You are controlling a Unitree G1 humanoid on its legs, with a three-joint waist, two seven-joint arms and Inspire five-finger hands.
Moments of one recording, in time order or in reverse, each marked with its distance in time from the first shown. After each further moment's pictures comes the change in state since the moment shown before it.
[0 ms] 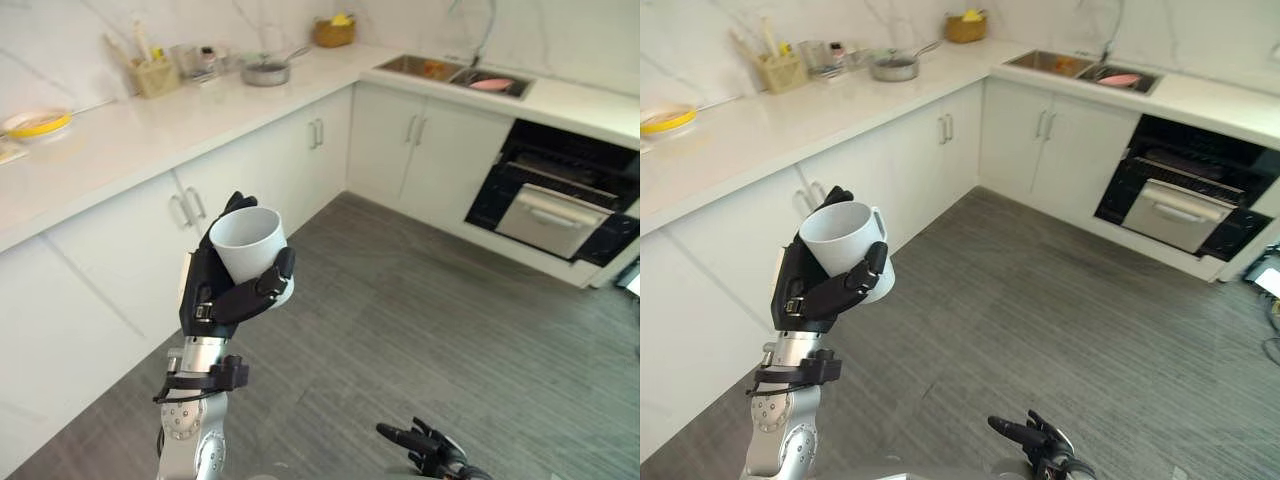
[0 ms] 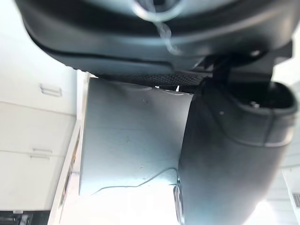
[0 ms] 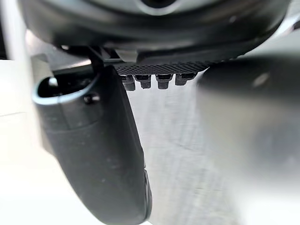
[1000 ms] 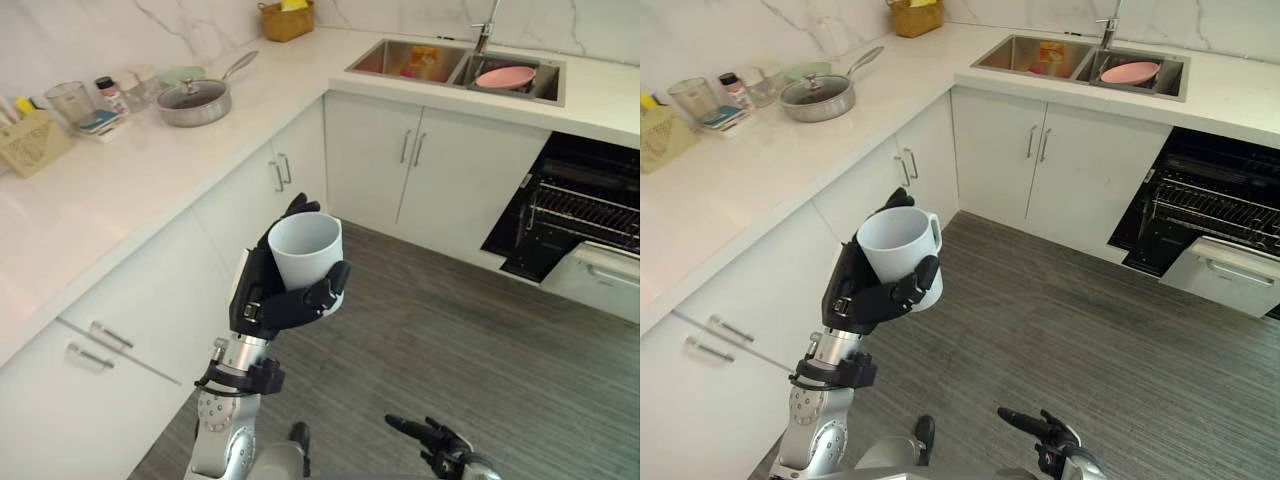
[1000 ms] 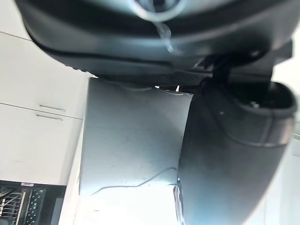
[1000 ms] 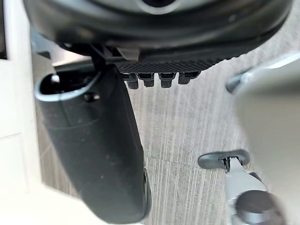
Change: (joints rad) left arm -0.006 -0.049 -0.117 0.079 -0.058 -0.009 -0.140; right arm -0.027 -0.012 -0.035 0.062 0.023 0.070 -0.158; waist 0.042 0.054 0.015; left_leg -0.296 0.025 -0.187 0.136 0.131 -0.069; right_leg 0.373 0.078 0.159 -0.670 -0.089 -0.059
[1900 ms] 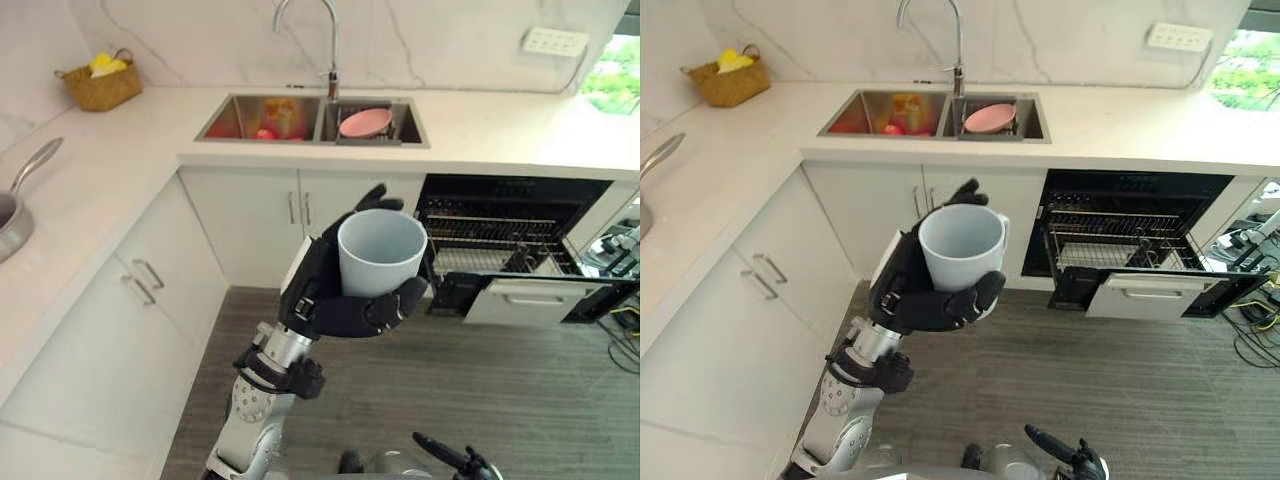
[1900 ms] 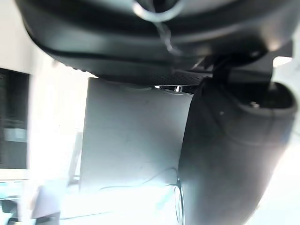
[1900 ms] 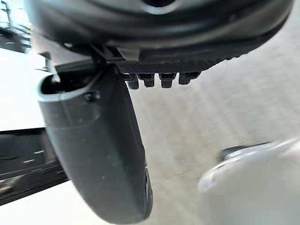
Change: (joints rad) left arm -0.078 -0.008 -0.194 -0.132 0.051 -0.012 -0.031; right arm 0.126 0.053 -0.033 -0.279 0.028 -0.035 -0.235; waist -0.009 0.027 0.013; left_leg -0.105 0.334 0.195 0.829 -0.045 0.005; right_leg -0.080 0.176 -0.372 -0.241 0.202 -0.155
